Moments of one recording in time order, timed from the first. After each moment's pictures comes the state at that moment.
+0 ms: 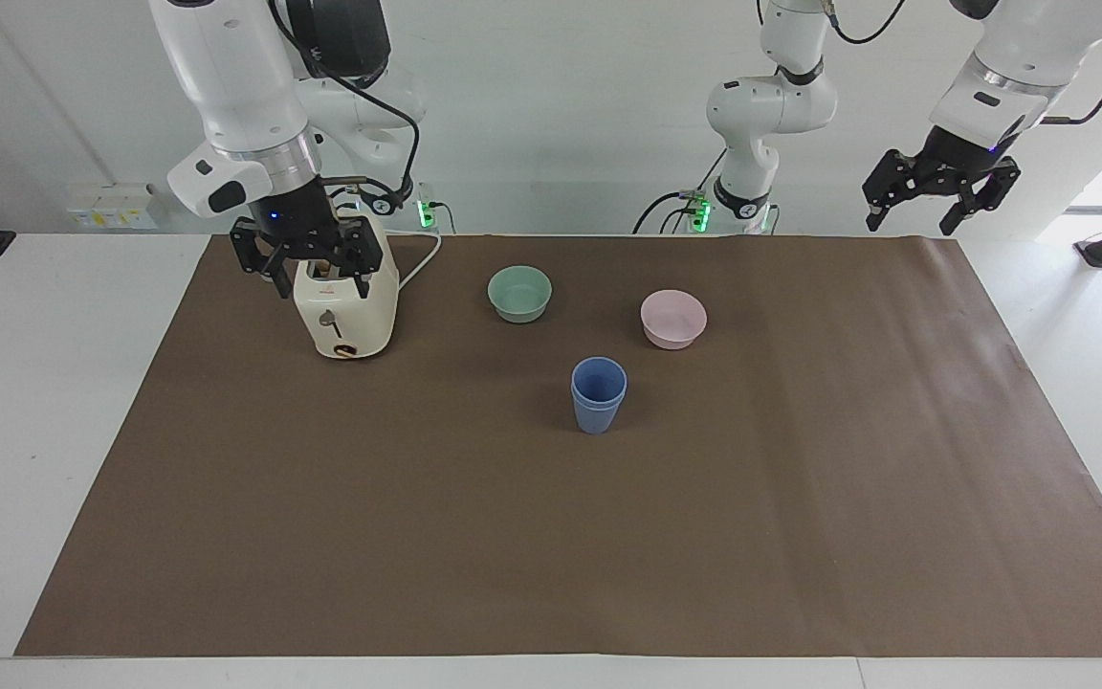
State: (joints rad) left arm 0.02 -0.10 -0.08 -1.58 -0.03 1.50 0.07; right arm 0.02 0.11 0.14 -1.43 -0.04 1.61 0.16
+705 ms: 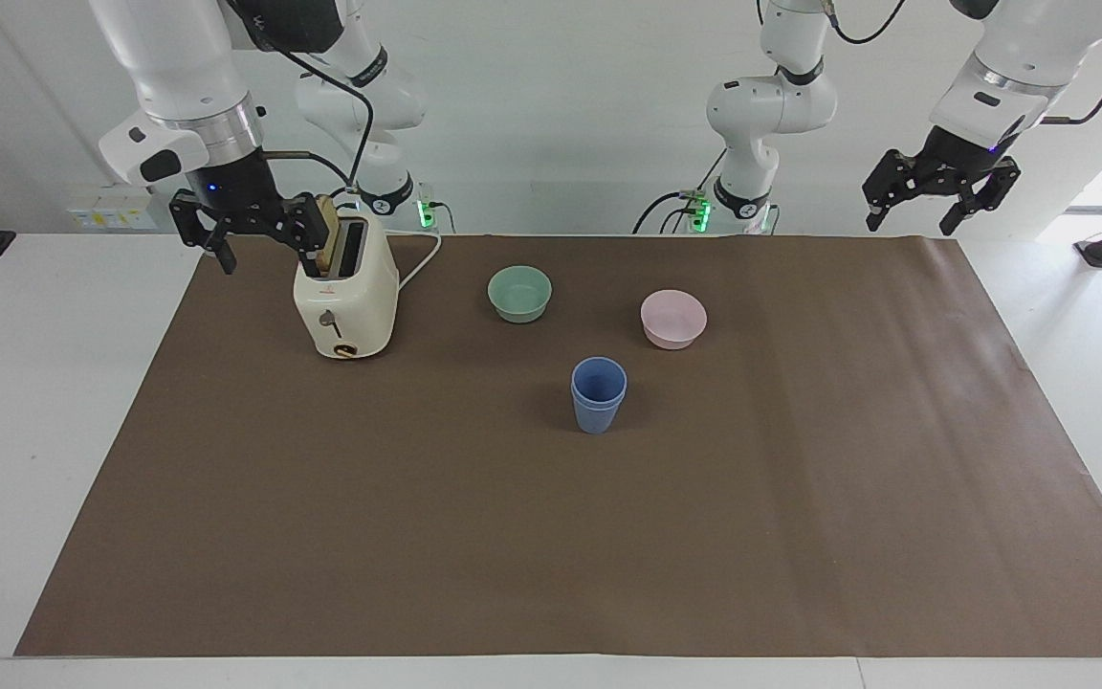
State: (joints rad) left arm 0.02 -0.10 -0.08 -1.58 -0.03 1.50 0.07; right arm -0.08 0.08 0.14 -1.43 -0.06 1.57 0.08
